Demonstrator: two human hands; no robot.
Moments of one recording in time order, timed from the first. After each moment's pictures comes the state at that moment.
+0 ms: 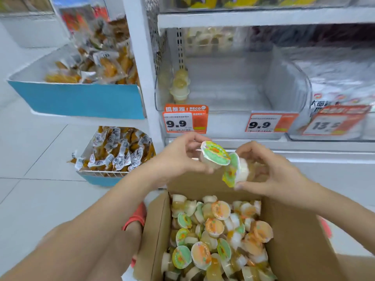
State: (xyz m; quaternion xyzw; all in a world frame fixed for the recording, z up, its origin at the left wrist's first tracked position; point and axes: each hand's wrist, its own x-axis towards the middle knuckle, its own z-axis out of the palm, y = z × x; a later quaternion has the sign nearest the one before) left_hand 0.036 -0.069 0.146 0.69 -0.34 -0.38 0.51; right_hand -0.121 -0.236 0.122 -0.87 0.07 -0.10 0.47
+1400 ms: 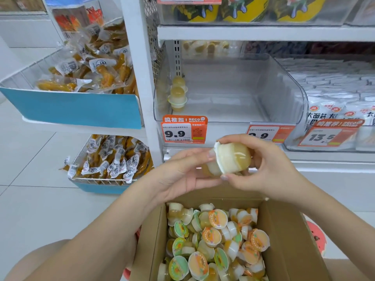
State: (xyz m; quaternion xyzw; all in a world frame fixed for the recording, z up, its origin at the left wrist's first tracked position) left_hand 0.032 -0.069 0.157 0.43 -0.19 -0.58 0.66; right_hand -0.090 -0.216 0.168 -0.83 0.06 -0.18 0.53
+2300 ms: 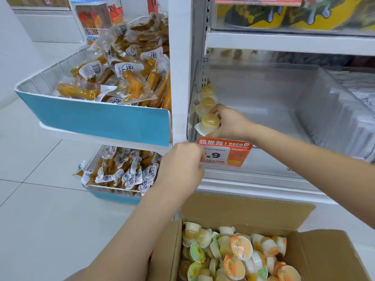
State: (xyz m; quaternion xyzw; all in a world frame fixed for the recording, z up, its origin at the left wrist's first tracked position) left_hand 0.118 -0.071 0.148 0.92 -0.36 -0.02 0.16; right_hand 0.135 -0.253 0.154 -0.94 0.10 -0.03 0.31
